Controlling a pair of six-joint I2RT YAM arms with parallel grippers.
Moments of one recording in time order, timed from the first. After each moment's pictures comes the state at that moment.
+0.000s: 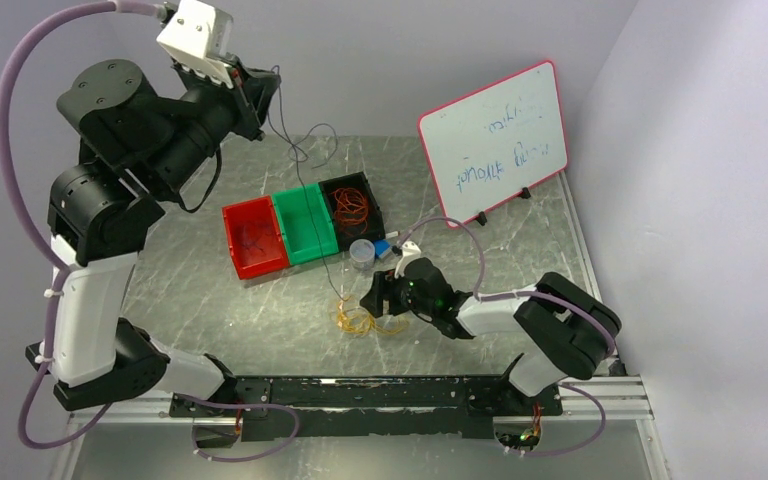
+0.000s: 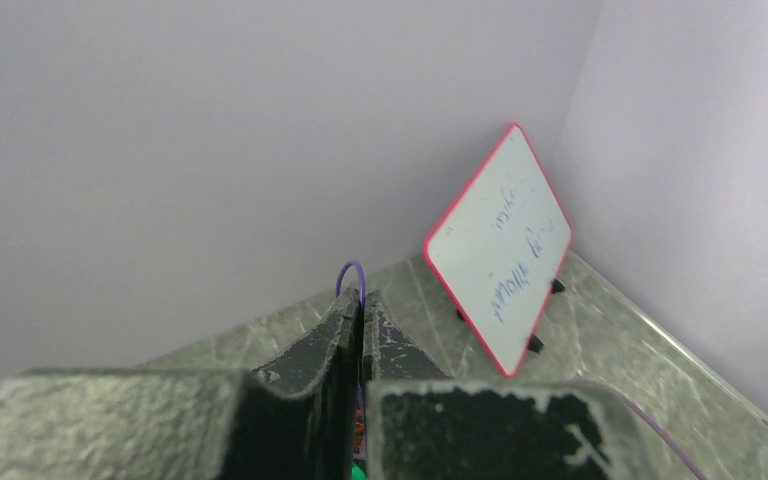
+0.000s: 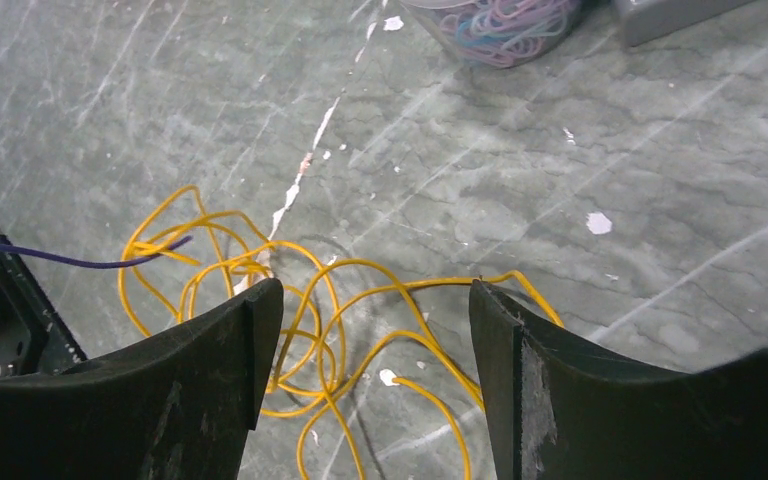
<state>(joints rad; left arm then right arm) -0.74 1.40 2.33 -0.82 -0.21 -0.01 0.85 1.53 0.44 0.56 -0.07 0.55</state>
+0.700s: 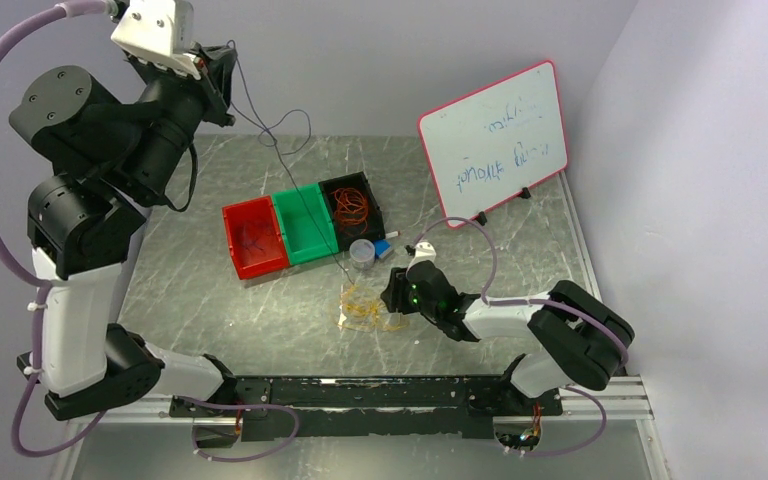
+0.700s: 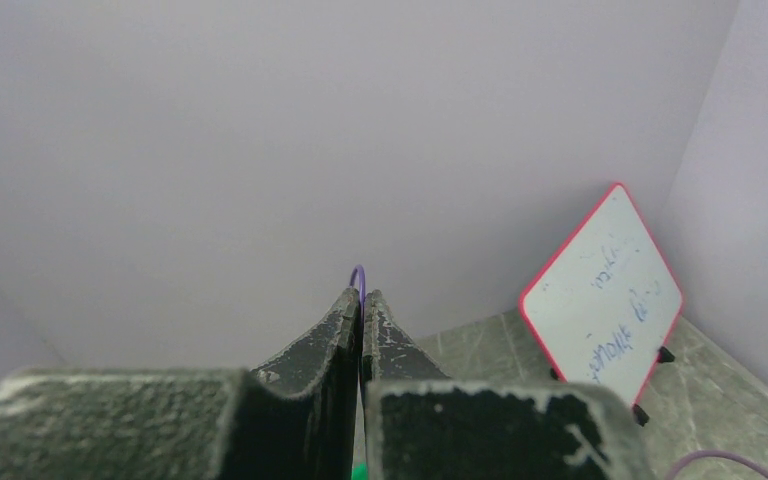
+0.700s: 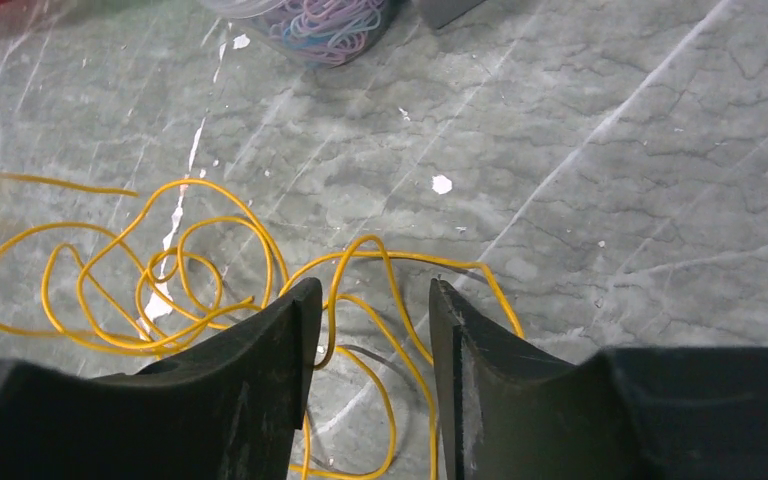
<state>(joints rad) -0.74 1.36 2.33 -0.70 -0.38 0.16 0.85 1.45 0.42 0.41 0.15 0.57</state>
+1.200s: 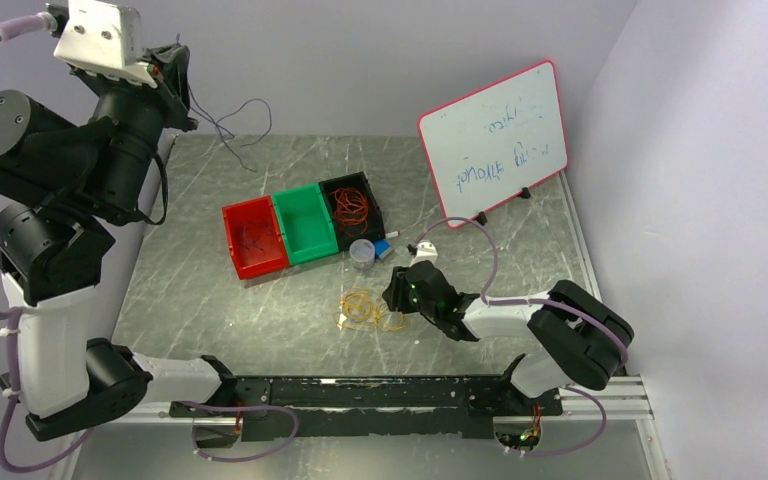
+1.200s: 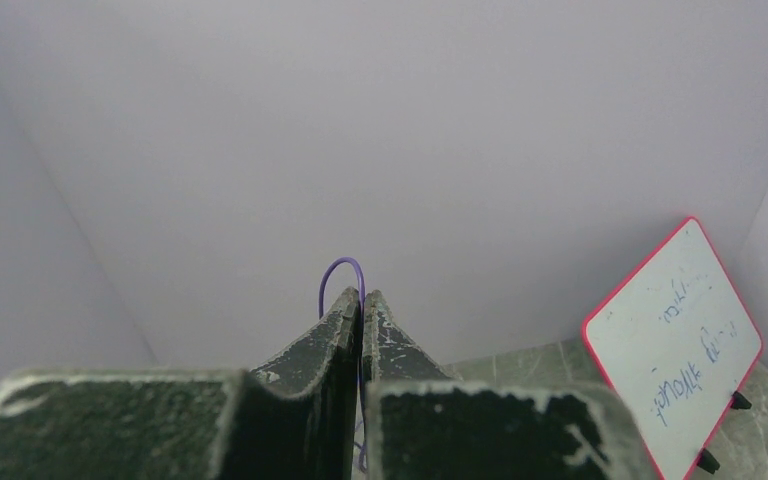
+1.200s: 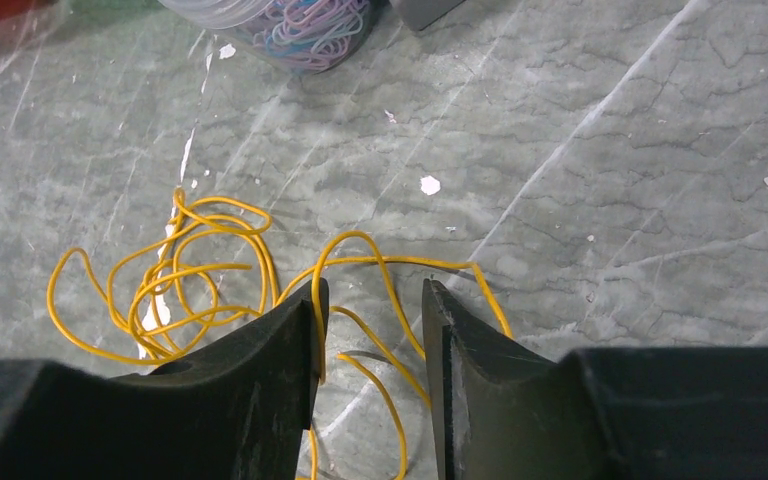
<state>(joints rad) -0.74 1.29 2.28 -0.64 -0.50 0.26 0.85 1.46 0.42 0.39 0.19 0.61</state>
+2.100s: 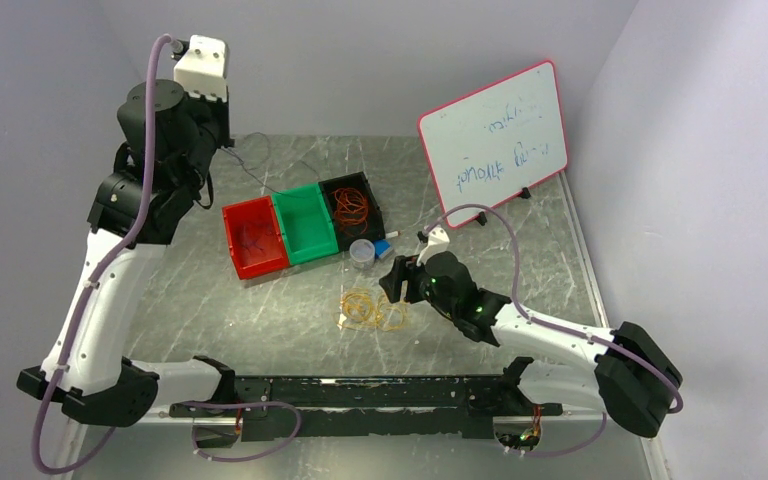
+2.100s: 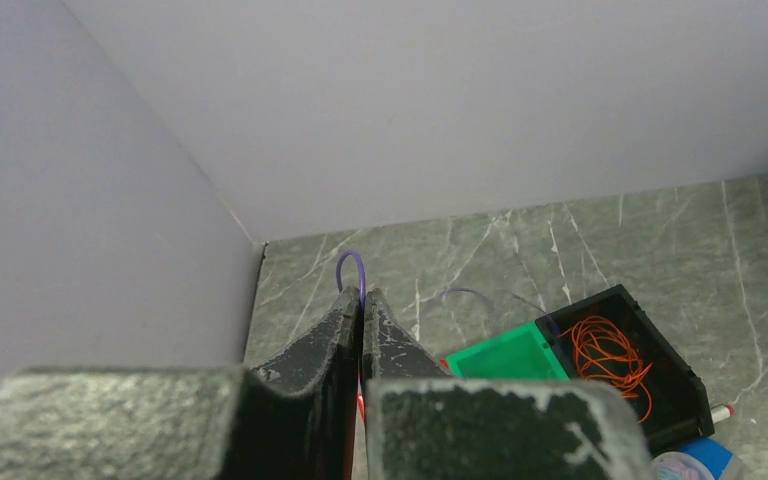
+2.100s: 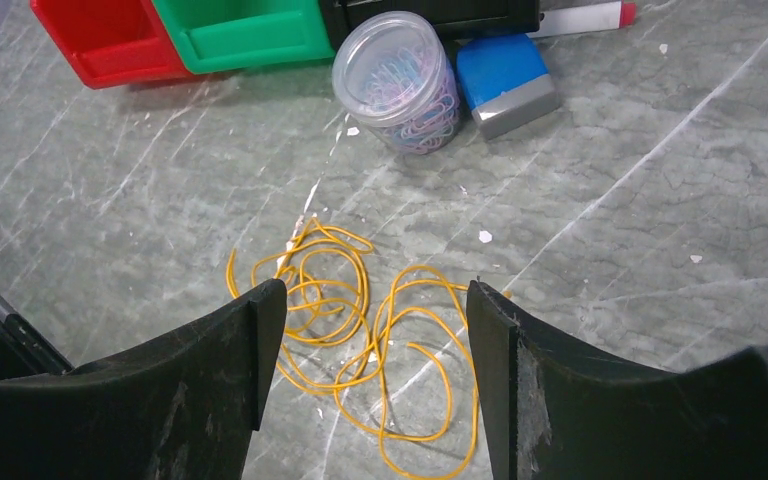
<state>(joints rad) -0.46 1.26 1.82 -0.62 -0.47 0.18 0.85 1.12 0.47 0.20 0.16 0.51</state>
